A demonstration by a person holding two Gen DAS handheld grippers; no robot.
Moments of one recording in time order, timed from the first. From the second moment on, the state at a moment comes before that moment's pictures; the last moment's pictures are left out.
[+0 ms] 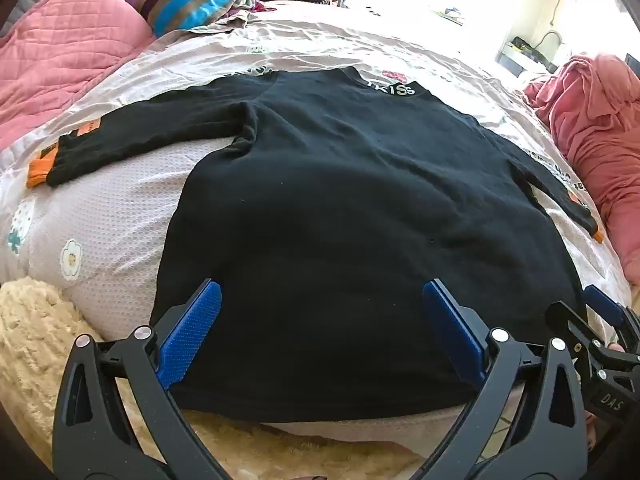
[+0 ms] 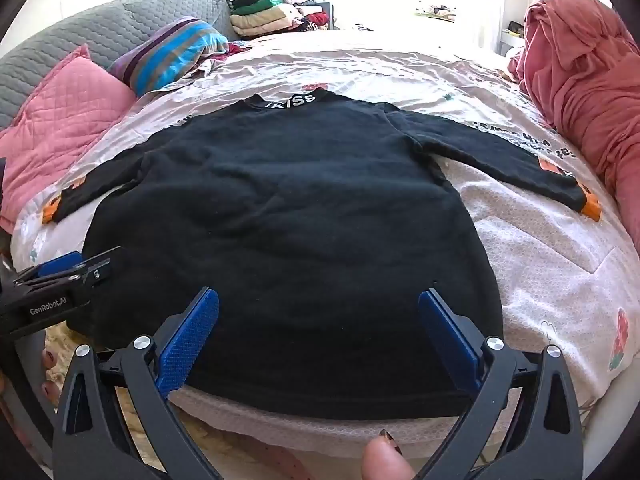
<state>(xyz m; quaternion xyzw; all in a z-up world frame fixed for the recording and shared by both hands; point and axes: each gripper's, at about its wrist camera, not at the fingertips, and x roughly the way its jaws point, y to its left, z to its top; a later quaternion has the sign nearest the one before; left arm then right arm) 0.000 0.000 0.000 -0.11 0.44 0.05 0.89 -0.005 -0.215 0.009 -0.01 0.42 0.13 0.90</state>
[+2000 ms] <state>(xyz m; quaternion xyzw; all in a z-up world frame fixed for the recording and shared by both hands) -0.001 0.001 0.006 -0.10 0.43 0.06 0.90 -0.010 -0.206 0.008 -0.02 0.42 0.13 0.90</state>
